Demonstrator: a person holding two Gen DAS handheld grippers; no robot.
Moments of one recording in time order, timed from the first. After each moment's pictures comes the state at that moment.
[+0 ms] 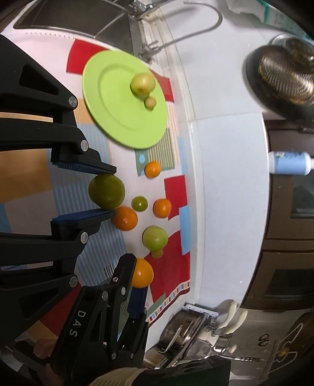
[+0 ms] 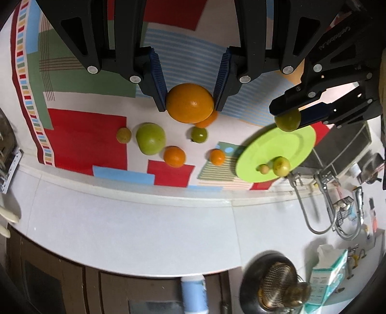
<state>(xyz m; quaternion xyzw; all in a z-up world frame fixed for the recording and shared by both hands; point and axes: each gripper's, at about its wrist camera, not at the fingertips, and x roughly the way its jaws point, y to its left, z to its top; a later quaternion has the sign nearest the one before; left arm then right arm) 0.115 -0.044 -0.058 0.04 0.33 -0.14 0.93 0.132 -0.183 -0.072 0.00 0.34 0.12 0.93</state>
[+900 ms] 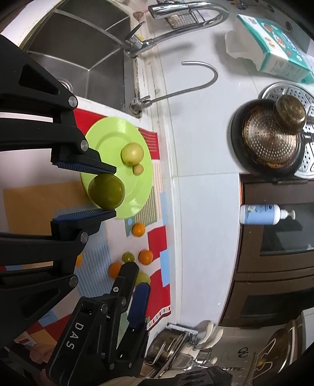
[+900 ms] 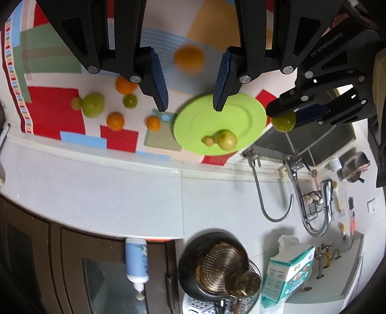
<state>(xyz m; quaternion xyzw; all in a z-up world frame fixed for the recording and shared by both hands) 0.089 0.066 -0.023 0.05 0.28 -0.08 0.96 0.103 -0.075 -0.029 -0.01 0.27 0.16 0.95</state>
